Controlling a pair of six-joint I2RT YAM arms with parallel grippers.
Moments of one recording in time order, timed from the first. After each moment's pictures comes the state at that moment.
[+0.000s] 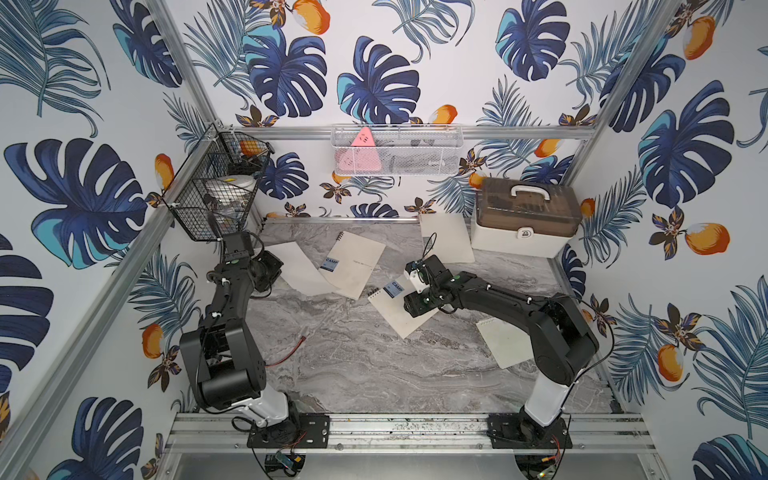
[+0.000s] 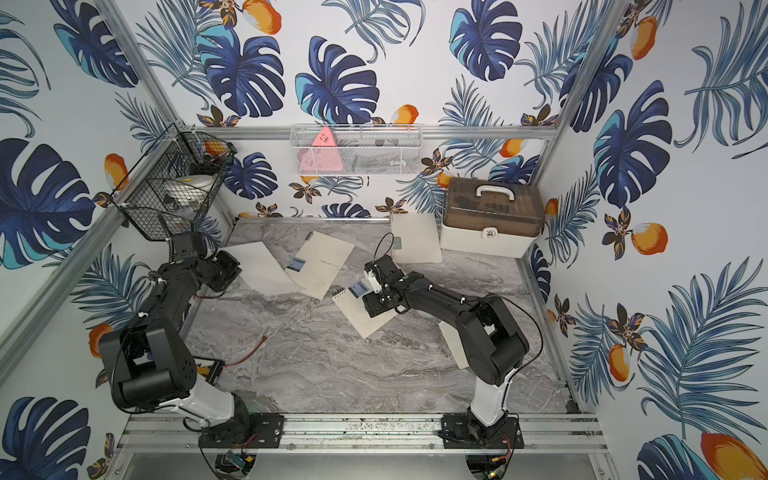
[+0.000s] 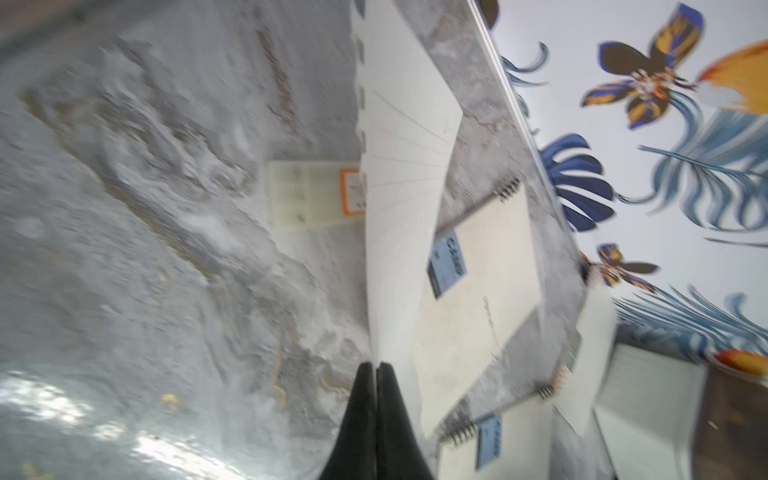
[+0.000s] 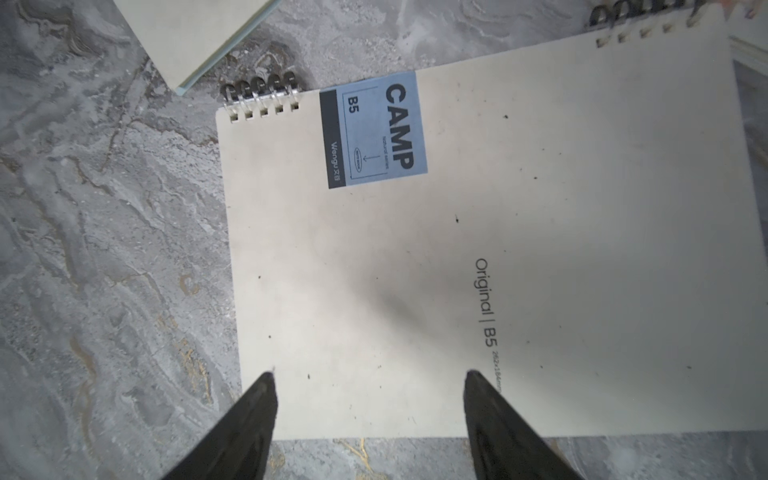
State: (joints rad) left arm 0.41 1.60 1.23 -0.58 0.23 -0.65; right arm 0.66 1.80 1.22 -0.47 -0.07 0.13
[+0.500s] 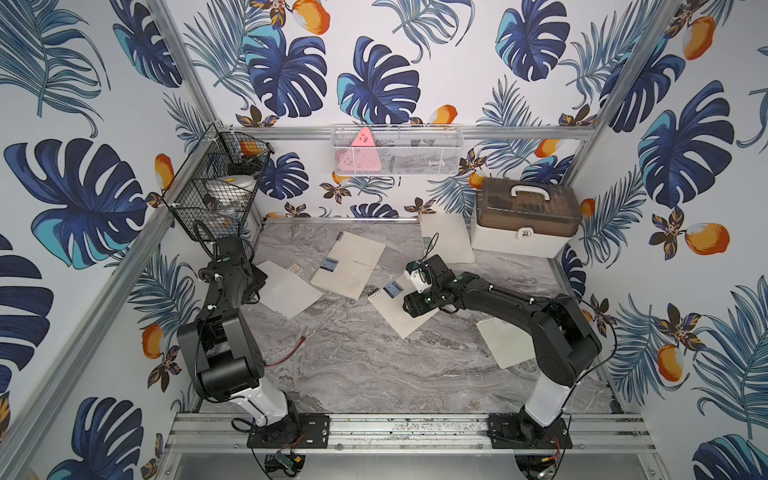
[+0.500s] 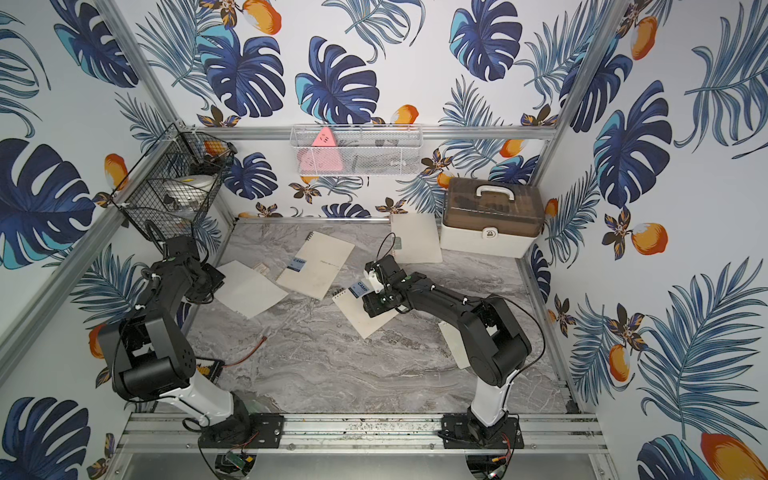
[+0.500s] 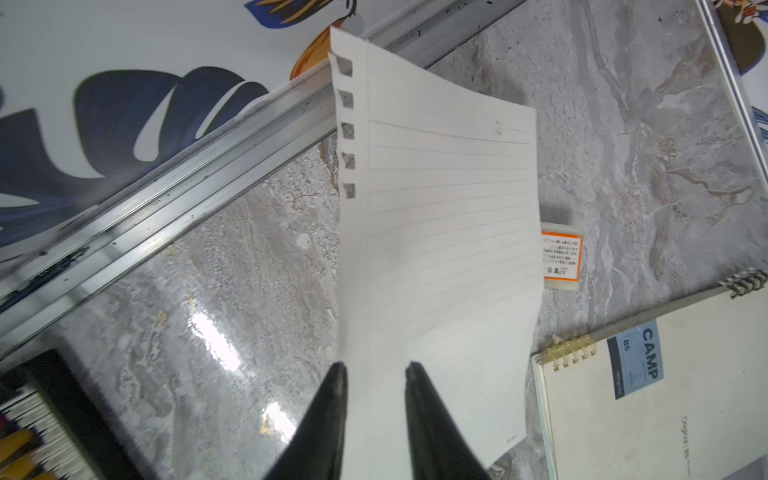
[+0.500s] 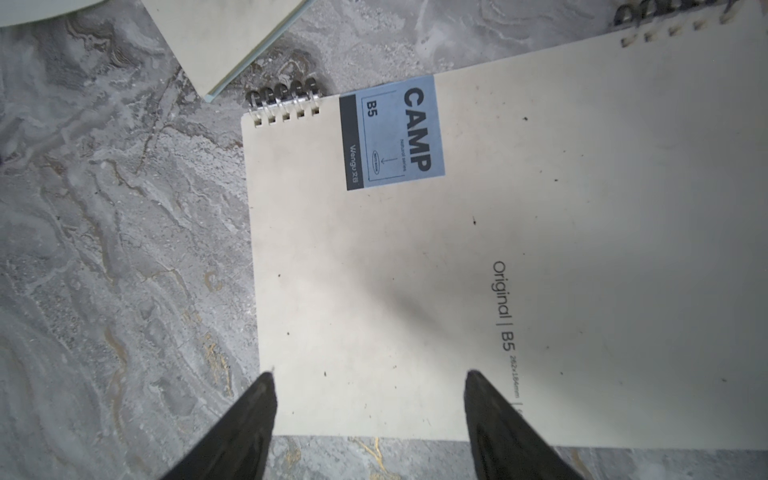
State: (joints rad) left arm 0.46 1.62 1.26 -0.76 -0.08 -0.62; right arm 0.65 1.79 1.21 -0.45 -0.11 0.13
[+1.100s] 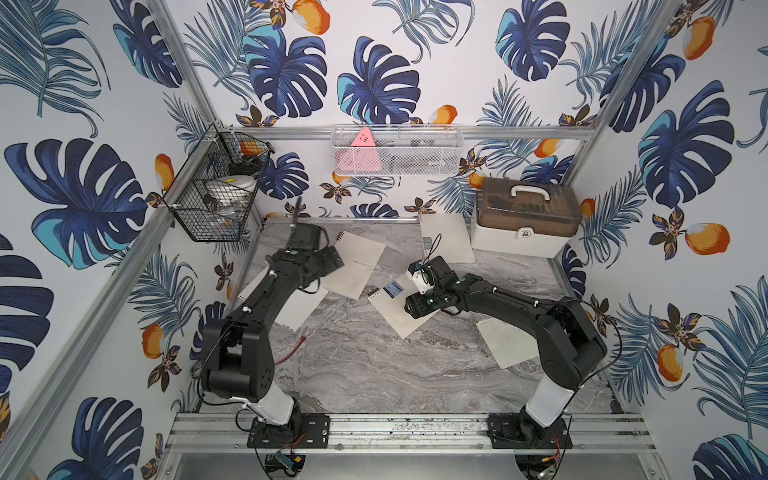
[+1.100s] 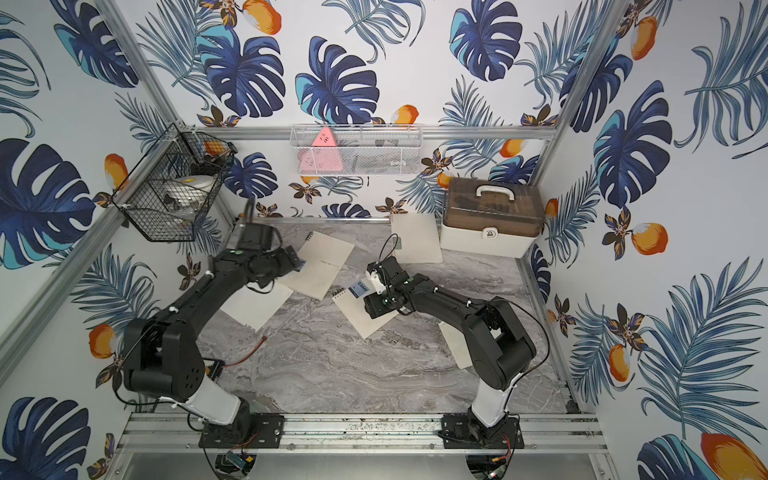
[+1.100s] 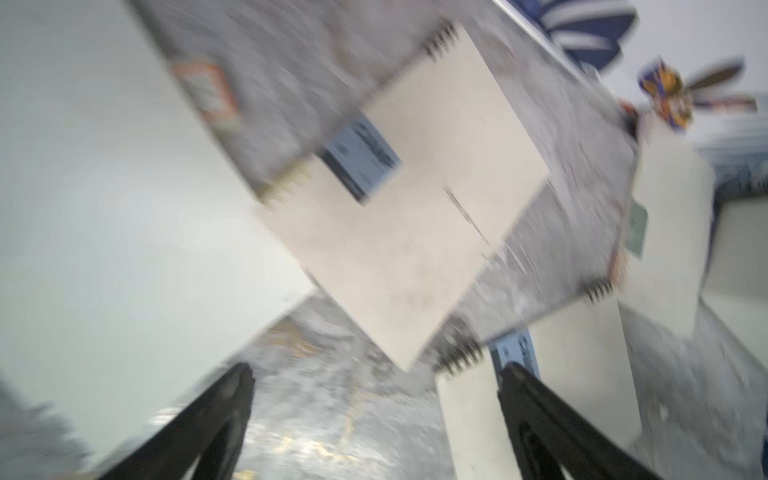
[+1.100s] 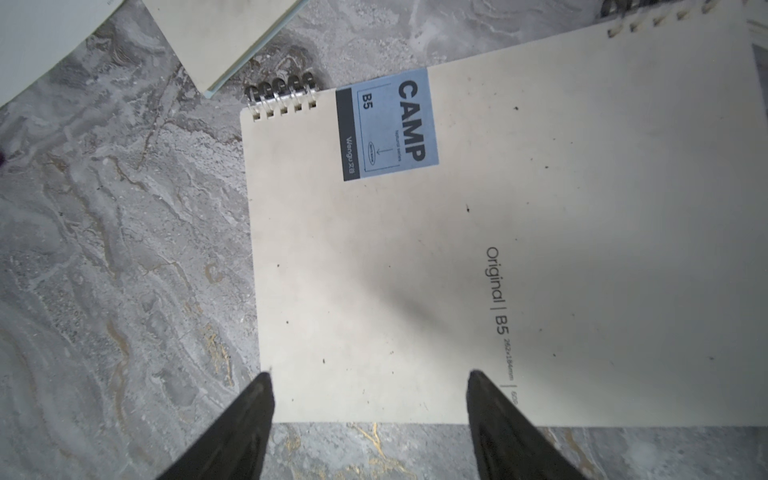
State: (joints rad) left arm -0.13 1.62 1.25 -0.60 0.02 -0.66; right arm 0.65 1.76 1.17 -0.45 -0.10 0.14
